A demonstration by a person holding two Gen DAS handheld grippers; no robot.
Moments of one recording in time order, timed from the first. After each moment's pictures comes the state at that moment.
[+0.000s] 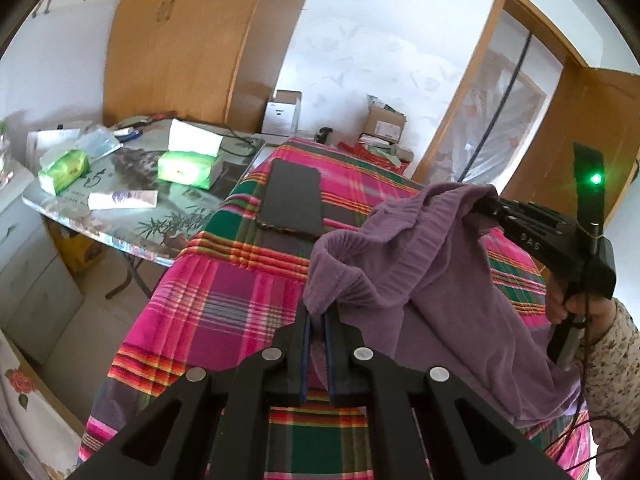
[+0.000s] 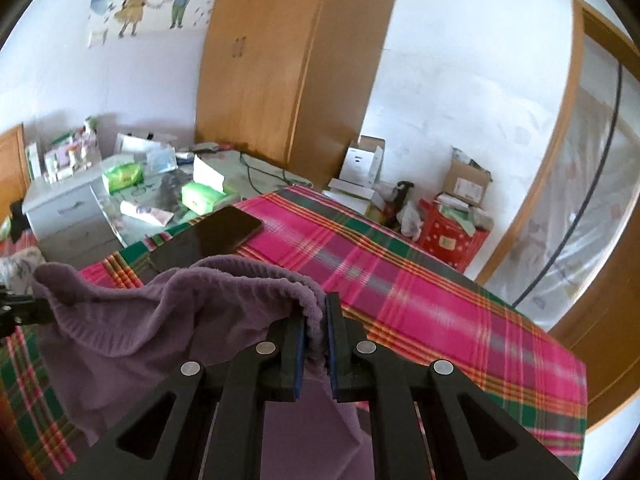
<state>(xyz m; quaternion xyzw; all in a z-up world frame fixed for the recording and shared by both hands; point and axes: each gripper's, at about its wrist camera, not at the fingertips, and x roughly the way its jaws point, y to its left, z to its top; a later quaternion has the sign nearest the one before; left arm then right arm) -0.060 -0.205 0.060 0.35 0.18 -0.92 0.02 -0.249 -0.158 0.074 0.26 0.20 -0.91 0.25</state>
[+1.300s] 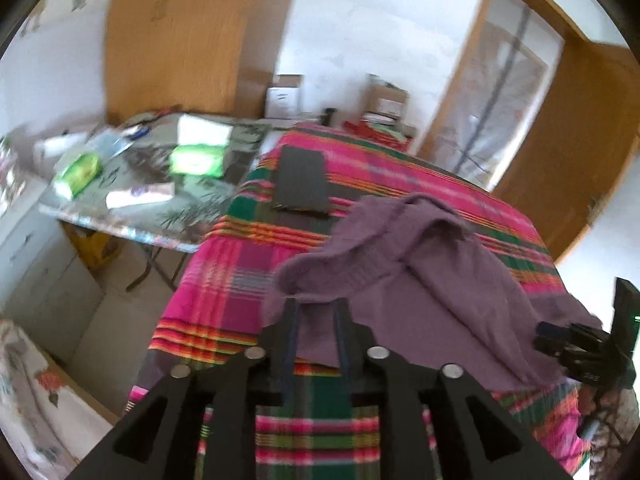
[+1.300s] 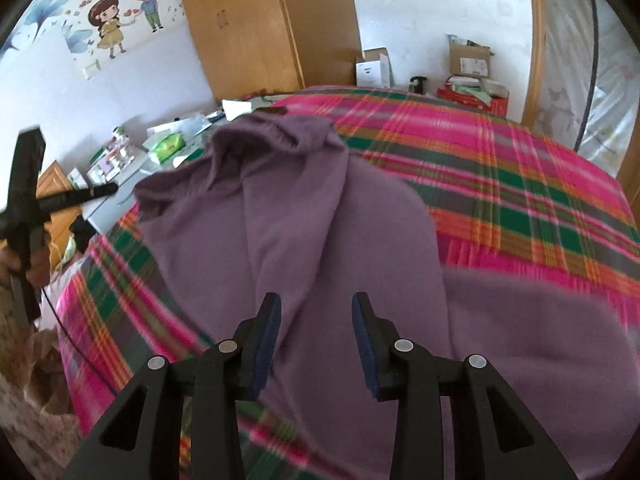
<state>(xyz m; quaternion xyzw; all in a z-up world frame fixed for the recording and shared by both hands) -0.031 -0.188 0.094 0.38 0.13 -0.91 0.00 -0.122 -0.018 0.015 0.42 0.05 -0.86 0.30</state>
